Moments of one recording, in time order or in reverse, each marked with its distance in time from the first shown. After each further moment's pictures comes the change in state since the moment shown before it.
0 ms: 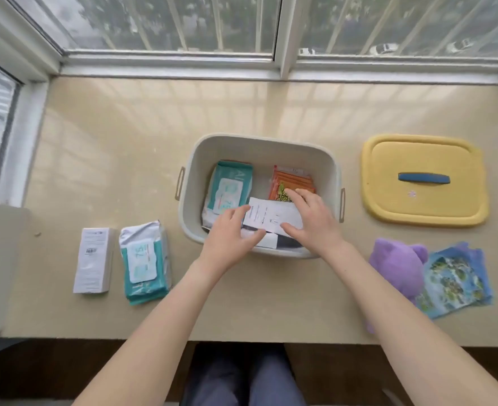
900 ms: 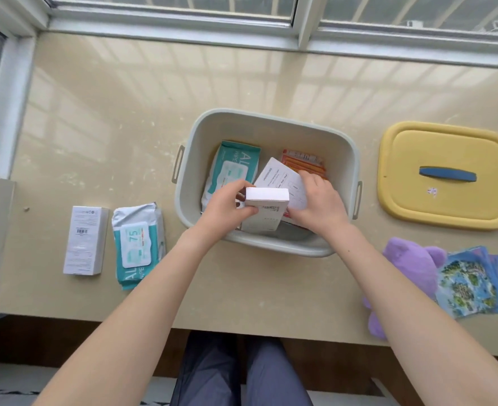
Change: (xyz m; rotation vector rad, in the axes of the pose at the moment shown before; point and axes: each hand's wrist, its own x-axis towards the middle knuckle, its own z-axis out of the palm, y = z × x) left_hand 0.046 -0.018 -0.005 -0.230 -0.002 0.038; right_hand 0.040 0.011 0.016 -0.059 -0.035 0.075
